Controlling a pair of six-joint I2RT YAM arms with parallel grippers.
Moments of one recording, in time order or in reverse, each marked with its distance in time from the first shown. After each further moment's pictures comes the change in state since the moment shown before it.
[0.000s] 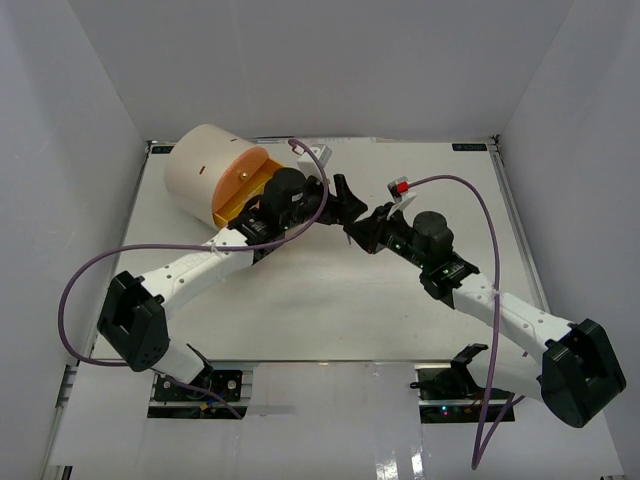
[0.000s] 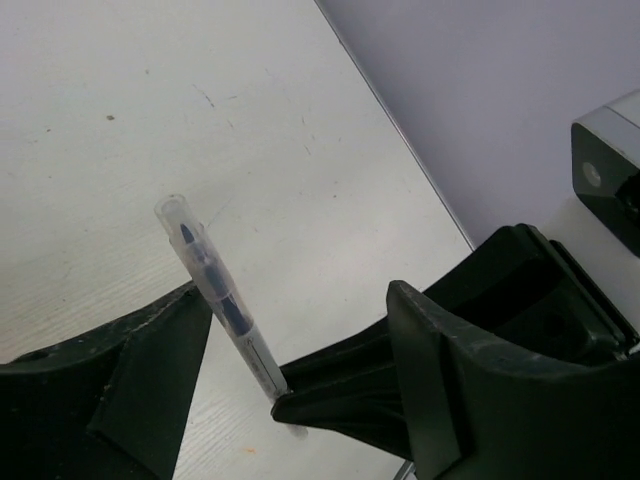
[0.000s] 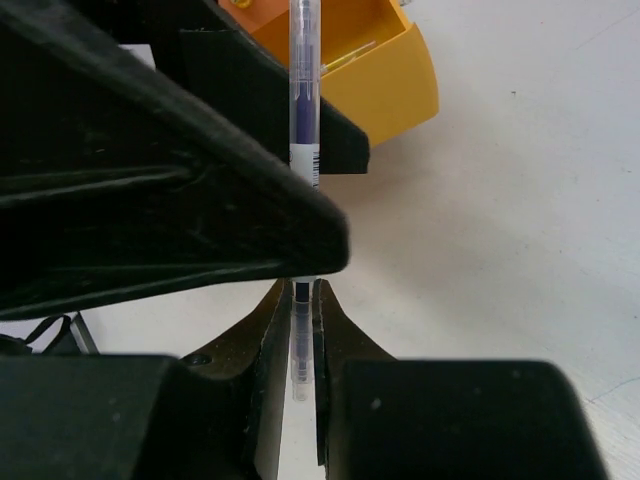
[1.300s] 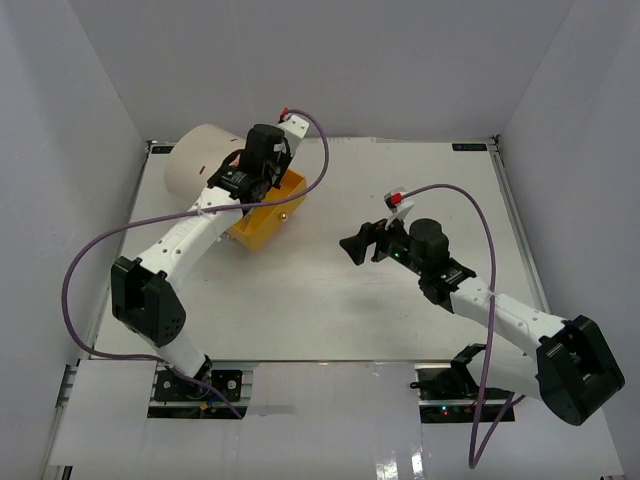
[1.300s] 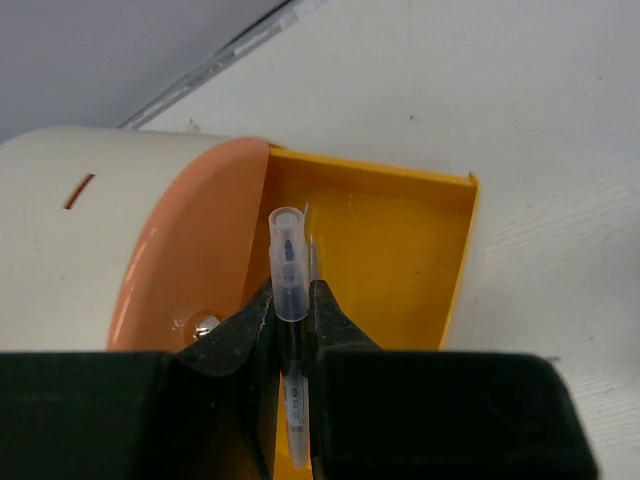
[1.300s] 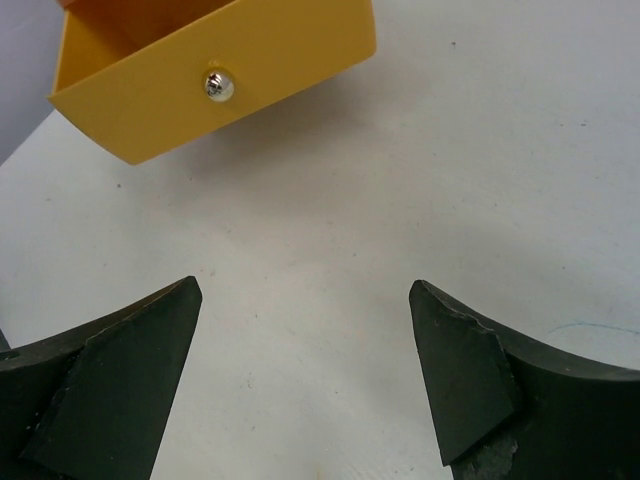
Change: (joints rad) left arm 0.204 0.136 0.376 -0.499 -0.498 0.788; right arm 0.000 0.006 -0.075 -0.001 0.055 -0.118
